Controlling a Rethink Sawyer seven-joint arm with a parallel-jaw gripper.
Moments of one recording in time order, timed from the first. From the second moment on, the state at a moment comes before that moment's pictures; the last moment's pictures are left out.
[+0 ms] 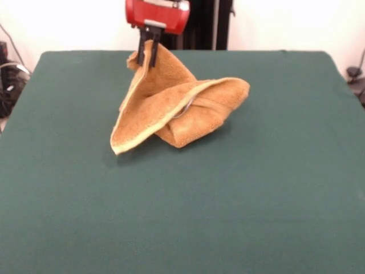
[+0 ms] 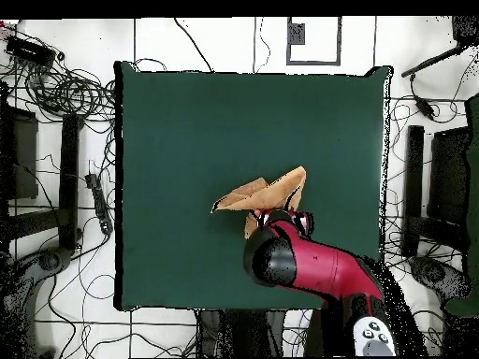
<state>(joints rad) -0.24 -0.76 -0.14 1.91 -0.18 0.14 1.57</state>
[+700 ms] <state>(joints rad) -0.23 -0.79 -0.15 1.91 -0.25 0.13 1.57</state>
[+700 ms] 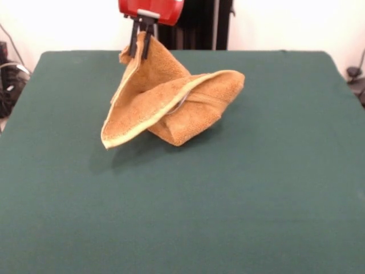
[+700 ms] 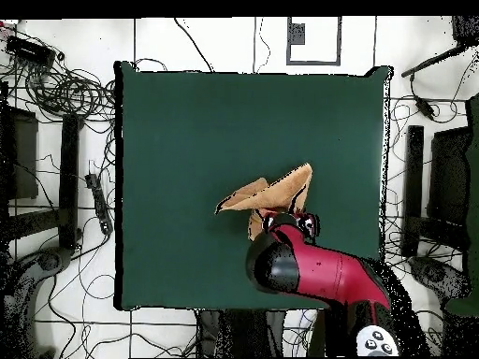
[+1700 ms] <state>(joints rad) -0.44 -0.78 0.02 1.71 -0.39 0.18 1.57</state>
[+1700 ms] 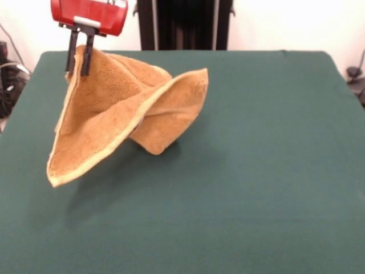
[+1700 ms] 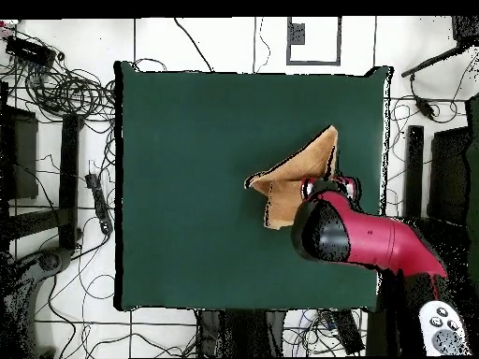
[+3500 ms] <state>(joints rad) -0.49 -0.73 0.18 1.57 -0.53 0.40 1.57</state>
